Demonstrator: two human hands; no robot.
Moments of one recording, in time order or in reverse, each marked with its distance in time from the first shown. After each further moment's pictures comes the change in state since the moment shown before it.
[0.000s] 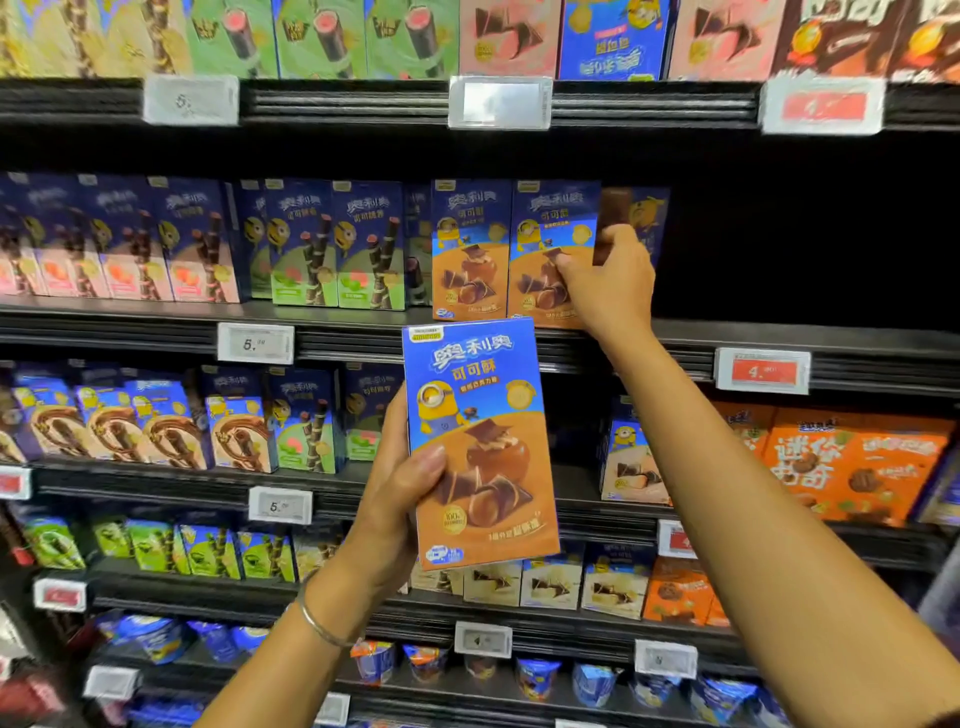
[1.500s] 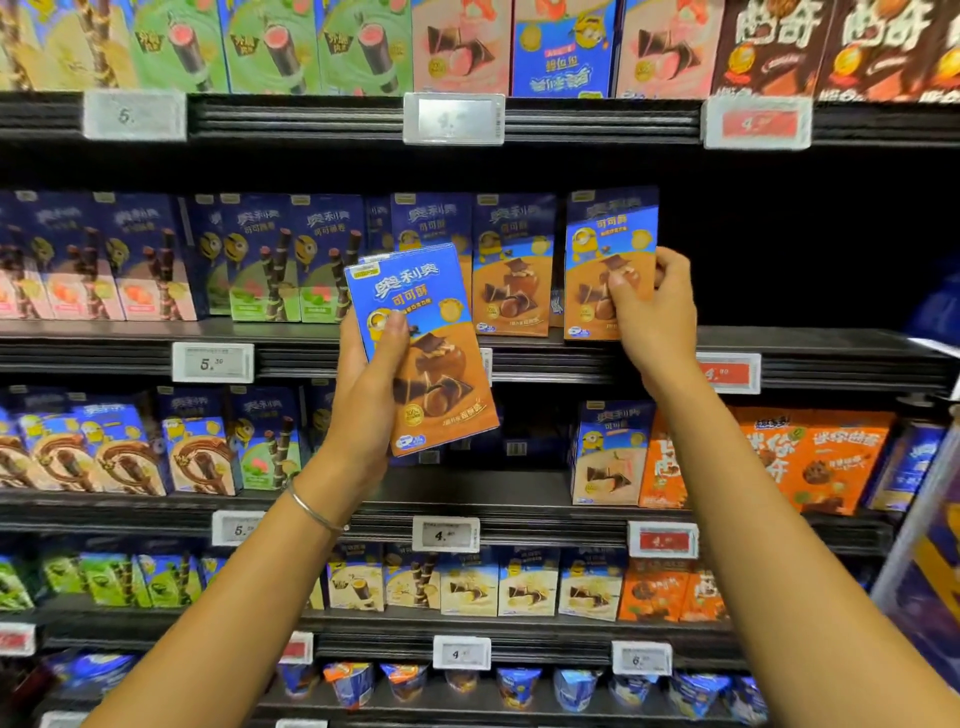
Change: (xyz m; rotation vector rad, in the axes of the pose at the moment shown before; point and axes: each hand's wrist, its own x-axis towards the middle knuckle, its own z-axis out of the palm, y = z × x) left_hand 0.087 0.035 0.023 0.154 0.130 0.195; right_hand -0.011 0.040 -0.067 0.148 0.091 0.067
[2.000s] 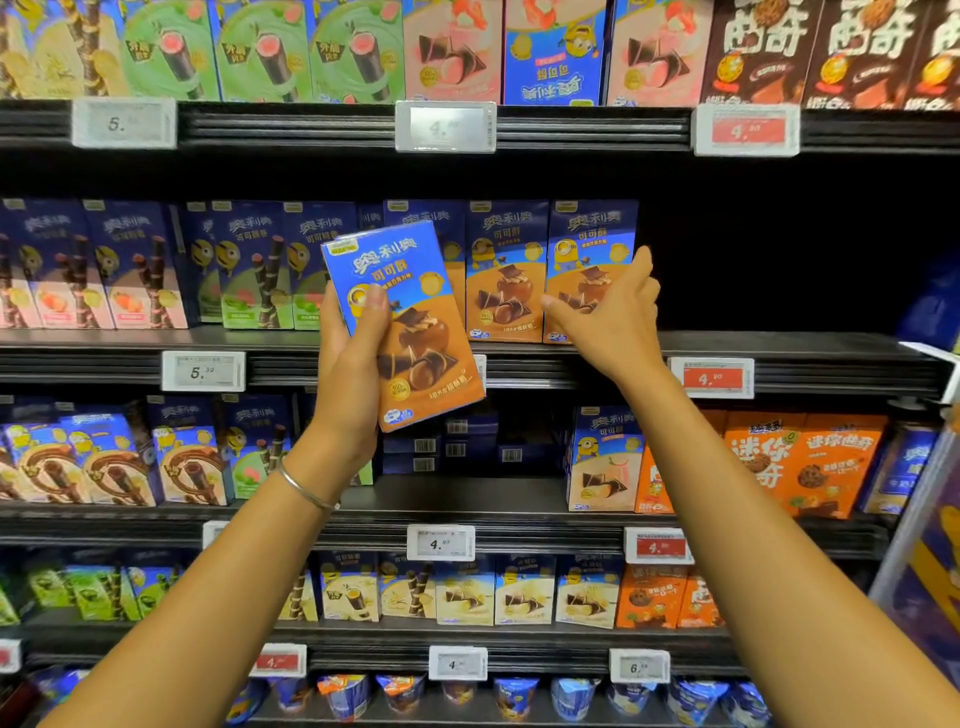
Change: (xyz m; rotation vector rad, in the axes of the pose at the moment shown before) left_hand 0.018 0.013 0.006 0.007 0.023 0.056; right_hand 0.003 0.003 0.025 -0.328 -0.145 -0.026
